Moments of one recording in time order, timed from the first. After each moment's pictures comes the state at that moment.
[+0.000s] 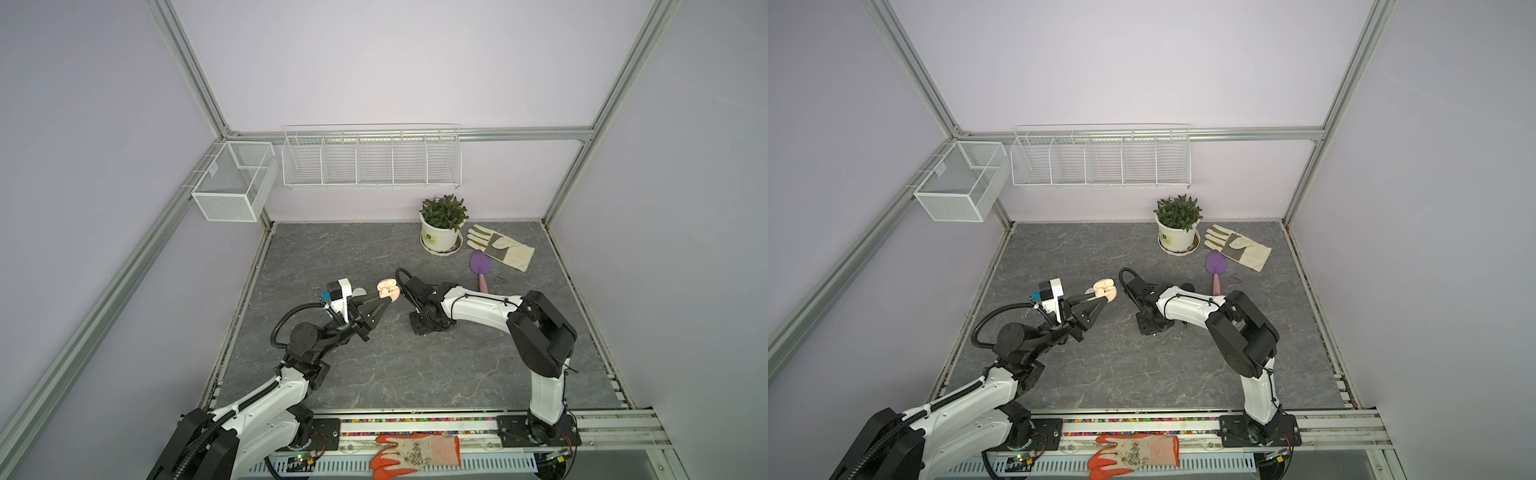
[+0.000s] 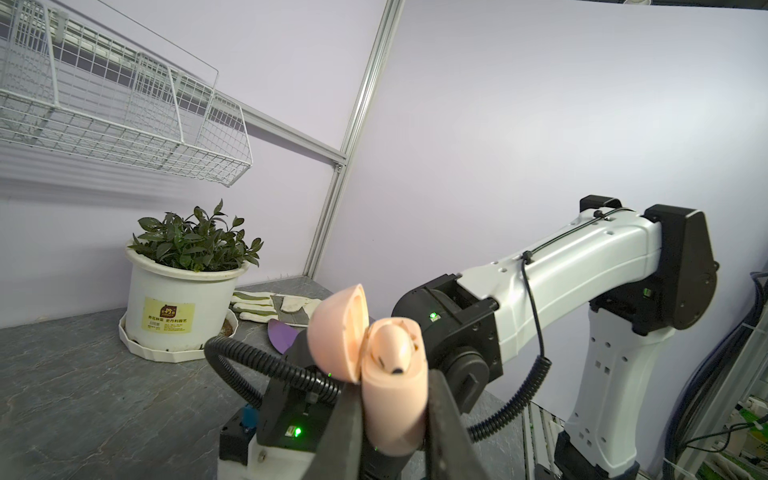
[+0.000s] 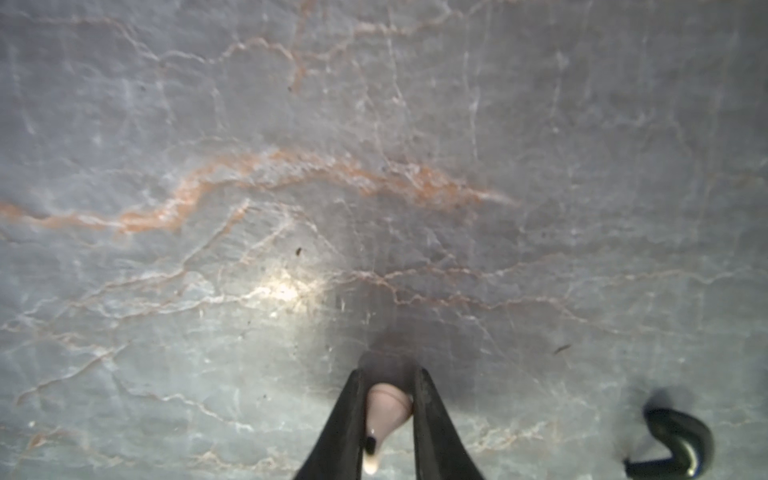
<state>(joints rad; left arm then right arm) -0.56 0.98 0.25 1.08 0.52 -0.52 0.83 1.94 1.29 -0.72 0.09 0.51</state>
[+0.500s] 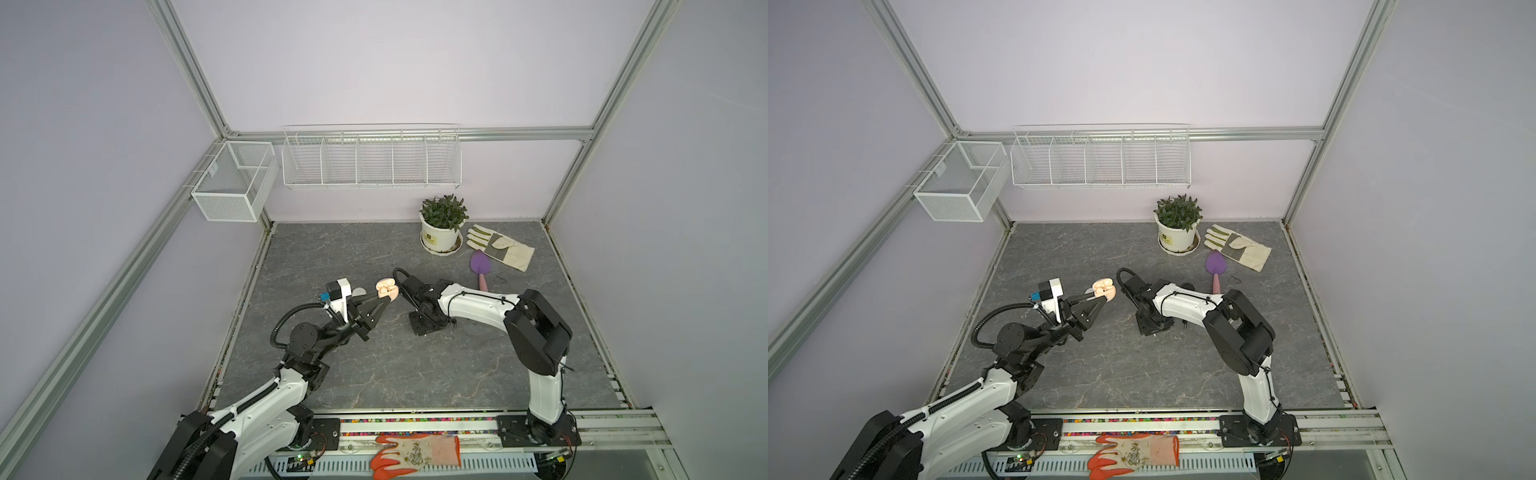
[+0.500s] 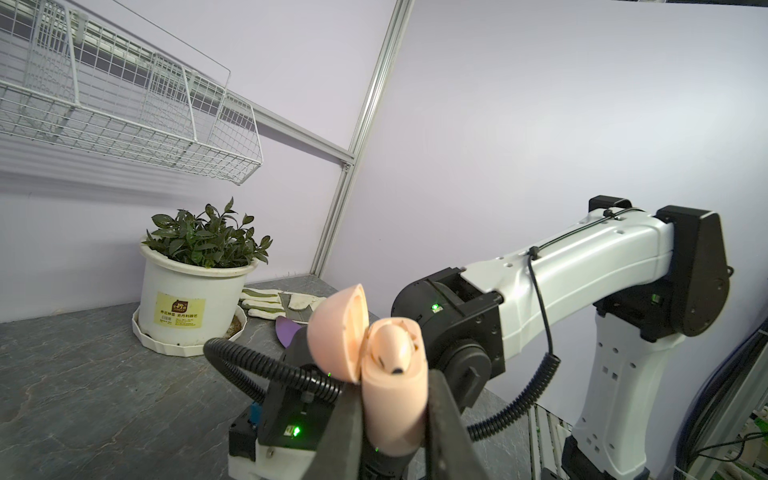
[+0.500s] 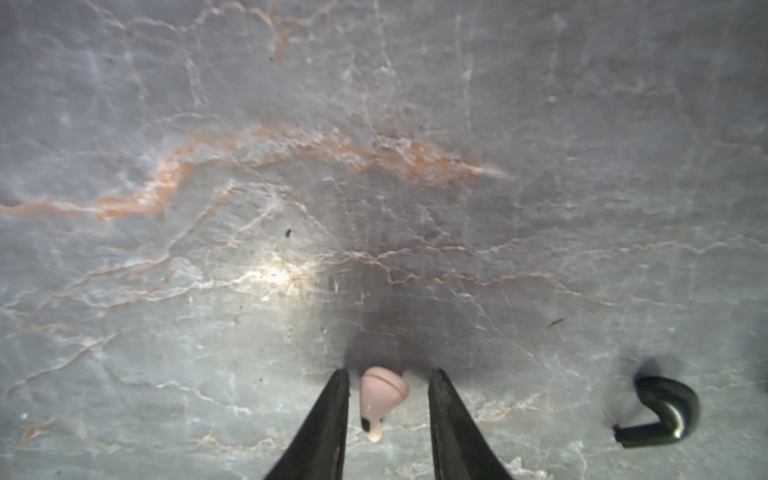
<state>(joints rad) -0.56 0.97 0.25 1.06 0.49 -0.52 0.84 1.98 1.36 -0.81 0.09 0.52</state>
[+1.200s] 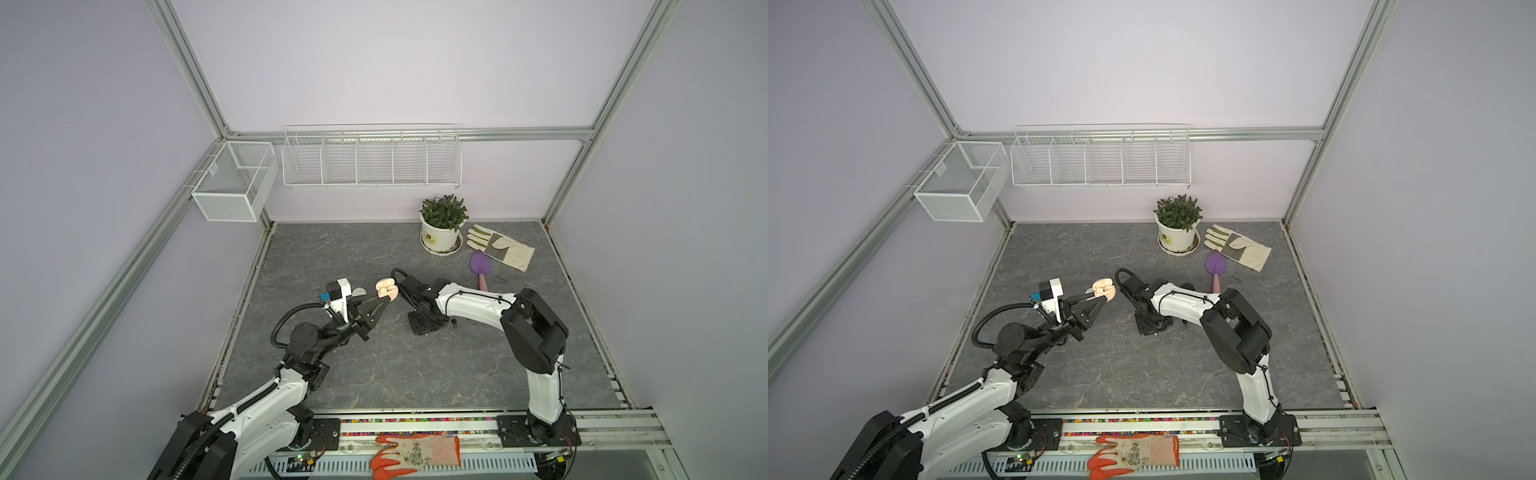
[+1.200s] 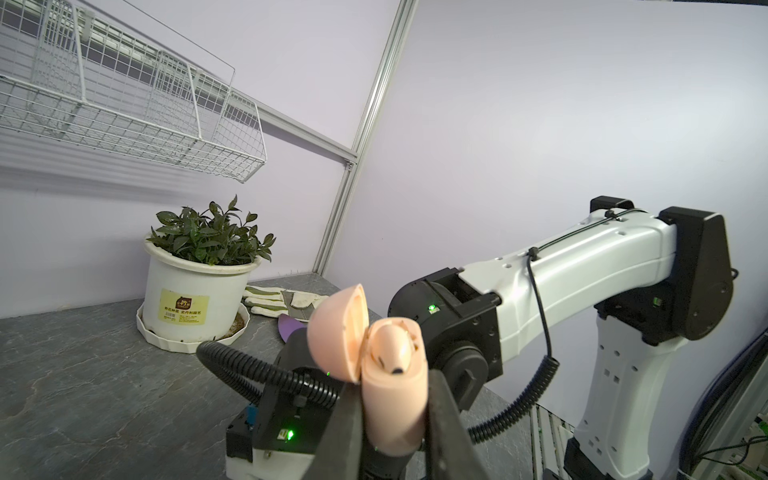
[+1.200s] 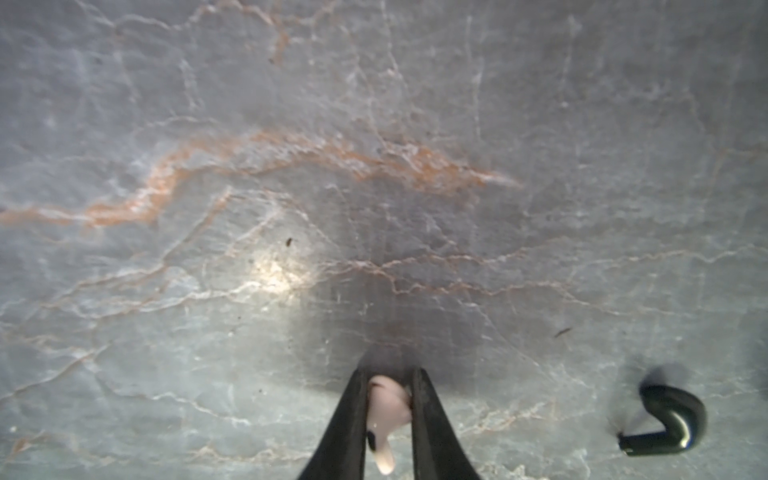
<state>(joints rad) -0.56 0.97 0.25 1.06 0.49 -0.52 0.84 1.99 1.38 -0.83 0.10 0.52</state>
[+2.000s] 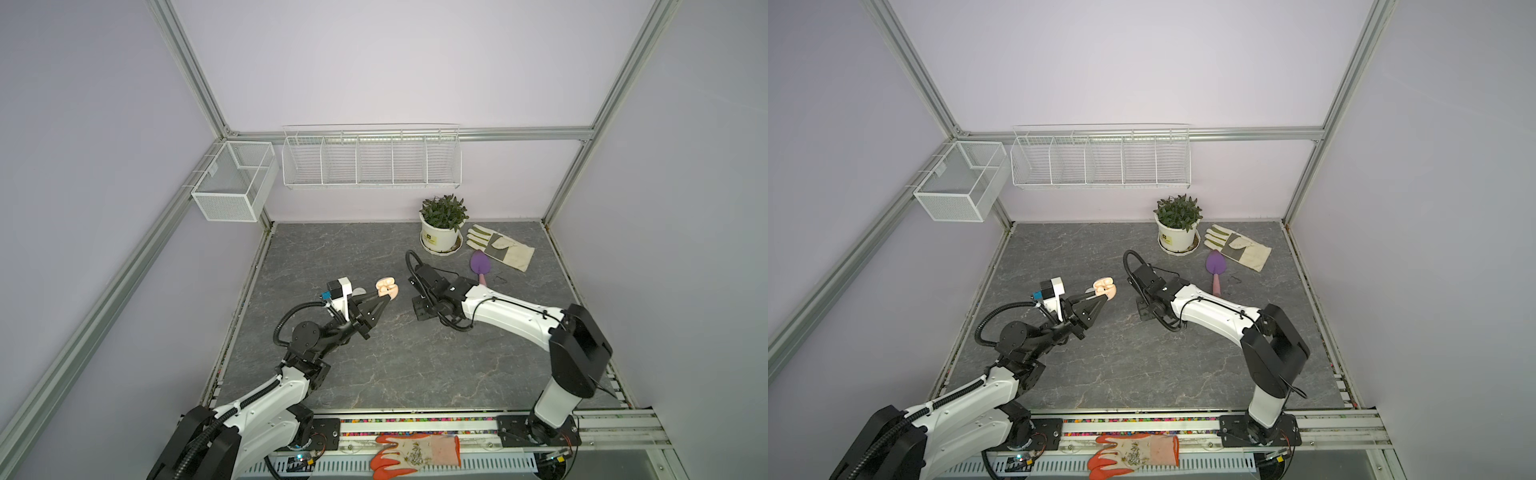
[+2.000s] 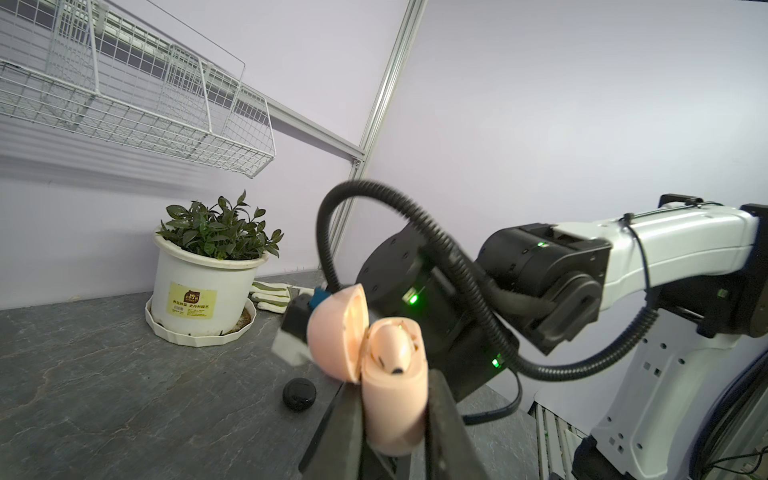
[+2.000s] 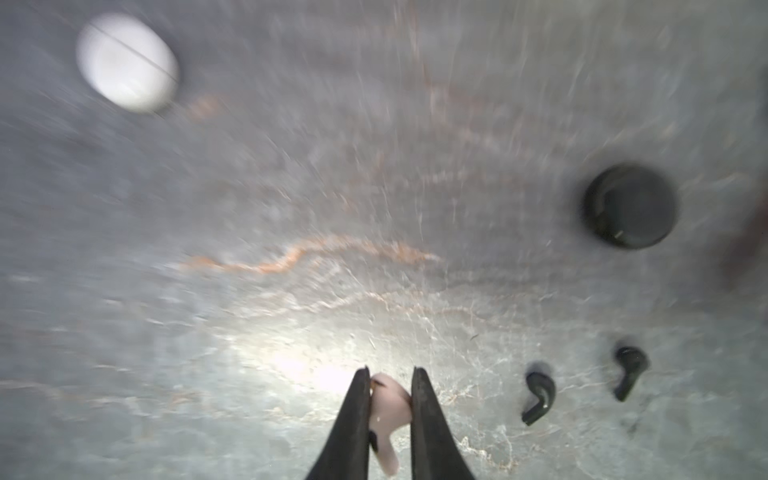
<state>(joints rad) -0.56 1.01 0.25 1.08 0.47 -0.52 0.84 1.68 1.28 -0.63 0.22 0.45</state>
